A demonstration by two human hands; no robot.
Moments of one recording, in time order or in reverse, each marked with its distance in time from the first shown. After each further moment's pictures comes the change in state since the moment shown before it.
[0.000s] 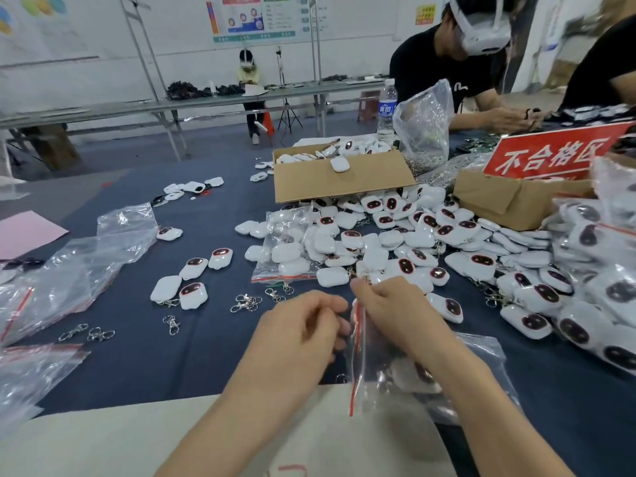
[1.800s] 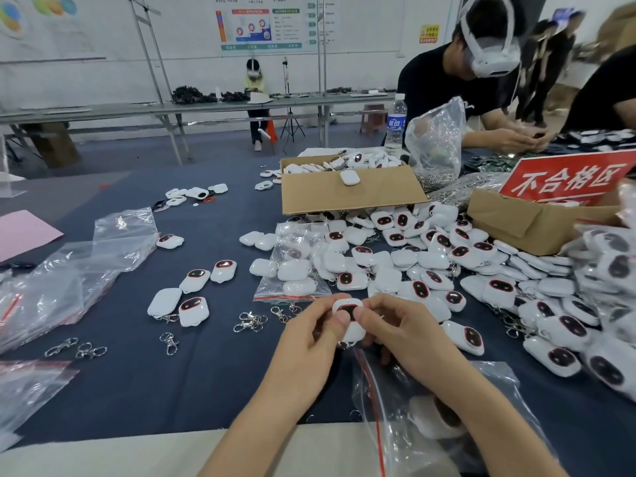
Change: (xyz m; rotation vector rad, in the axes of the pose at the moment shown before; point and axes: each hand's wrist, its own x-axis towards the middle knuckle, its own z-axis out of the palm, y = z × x) left_hand 0.048 -0.042 0.011 -0.194 0.004 0.209; right_hand 0.011 0.014 0.008 0.405 -0.106 -0.159
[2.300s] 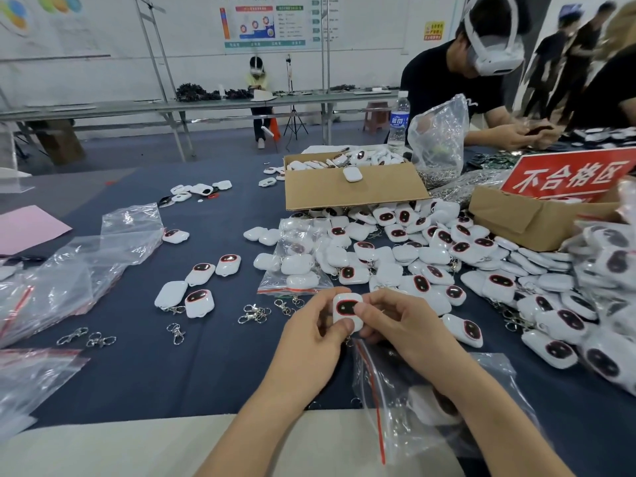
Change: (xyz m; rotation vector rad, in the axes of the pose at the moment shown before) left_hand 0.002 -0.009 0.002 0.039 0.031 -0.077; right_hand -0.003 -0.001 0.000 0.081 -0.031 0.012
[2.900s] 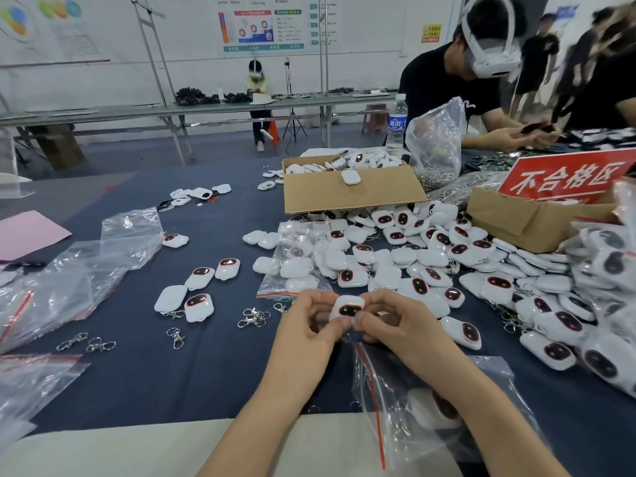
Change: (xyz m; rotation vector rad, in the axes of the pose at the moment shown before) left_hand 0.002 0.000 0.000 -0.107 0.106 -0.037; right_hand 0.001 0.004 -0.001 0.006 -0.003 -0.020
